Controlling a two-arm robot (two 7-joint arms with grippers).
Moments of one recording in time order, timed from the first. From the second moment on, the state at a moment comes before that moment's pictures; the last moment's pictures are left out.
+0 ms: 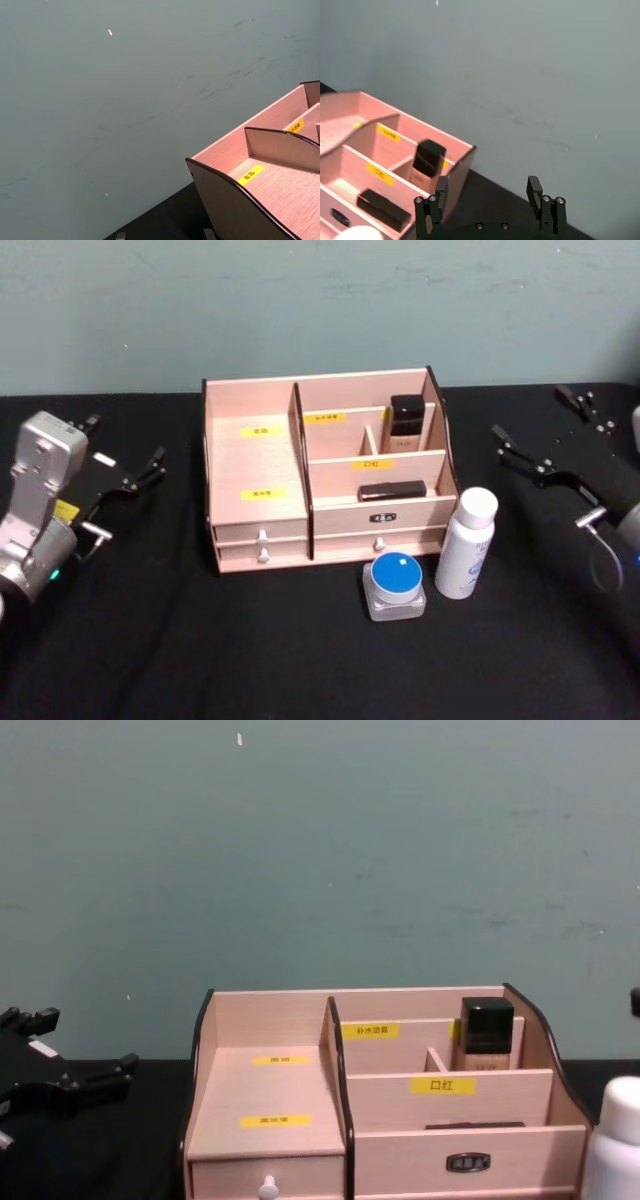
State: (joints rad) left arm -0.20 0.60 0.45 -1.41 -0.25 -0.12 0.03; right arm 0.06 0.69 -0.33 -1.63 0.34 -0.17 0.09
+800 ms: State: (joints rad) left arm -0.20 0.60 0.45 -1.41 -0.25 -0.12 0.03; right arm -0.27 0.84 -0.20 -1.97 0.47 -0.07 0.21
